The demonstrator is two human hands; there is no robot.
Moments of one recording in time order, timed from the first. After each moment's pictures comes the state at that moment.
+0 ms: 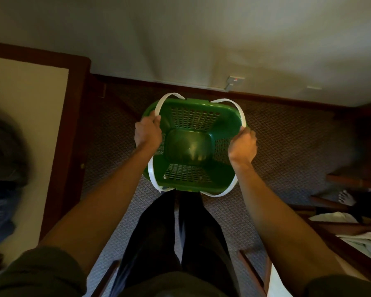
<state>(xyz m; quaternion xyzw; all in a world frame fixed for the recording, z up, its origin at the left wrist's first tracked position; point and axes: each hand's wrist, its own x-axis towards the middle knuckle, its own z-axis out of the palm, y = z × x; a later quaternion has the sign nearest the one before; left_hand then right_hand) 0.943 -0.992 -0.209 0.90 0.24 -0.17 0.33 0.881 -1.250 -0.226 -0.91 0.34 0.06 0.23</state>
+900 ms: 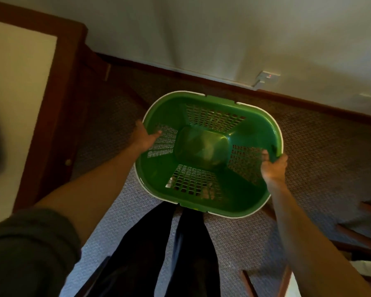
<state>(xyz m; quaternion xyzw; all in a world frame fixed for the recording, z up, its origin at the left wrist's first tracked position) 0.948 -0.924 -0.332 0.82 0.32 -0.33 0.33 0.866 -1.318 -0.372 -0.77 0.47 0.19 0.38</state>
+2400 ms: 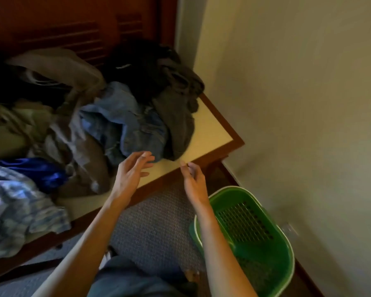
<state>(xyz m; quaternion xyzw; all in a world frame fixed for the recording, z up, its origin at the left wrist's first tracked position) 0.659 -0.735 0.001 0.59 0.40 0.24 0.66 0.783 -0.869 -0.018 -0.77 -0.09 0.33 0.53</state>
